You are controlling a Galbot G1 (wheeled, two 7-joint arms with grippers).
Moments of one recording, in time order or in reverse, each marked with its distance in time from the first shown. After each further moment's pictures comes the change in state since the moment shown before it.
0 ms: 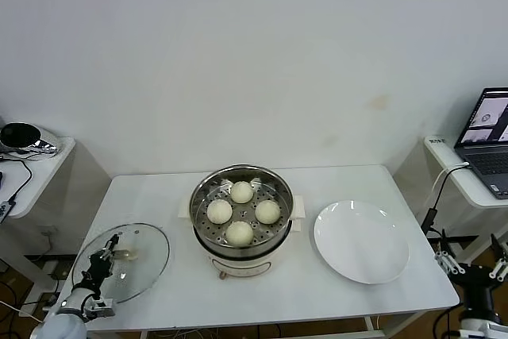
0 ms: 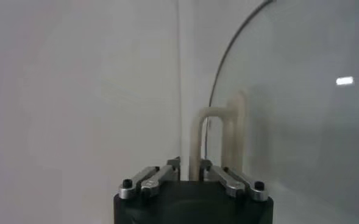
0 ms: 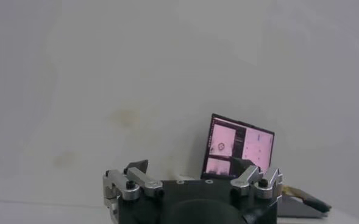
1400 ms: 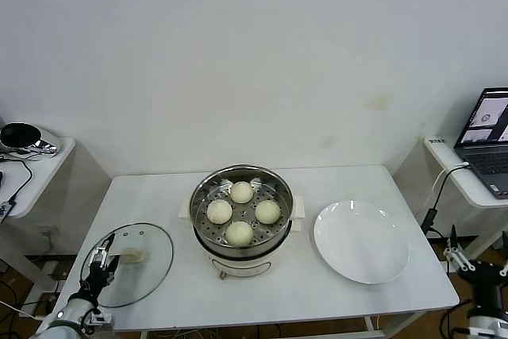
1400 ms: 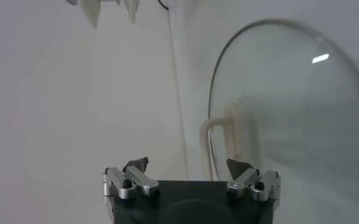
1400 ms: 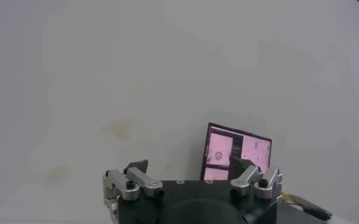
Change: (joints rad) left arm 0.092 -0.025 -0.060 -0.108 0.138 -0.002 0.042; right arm 0.012 -0.007 0.039 -0.007 0.037 0.008 0.008
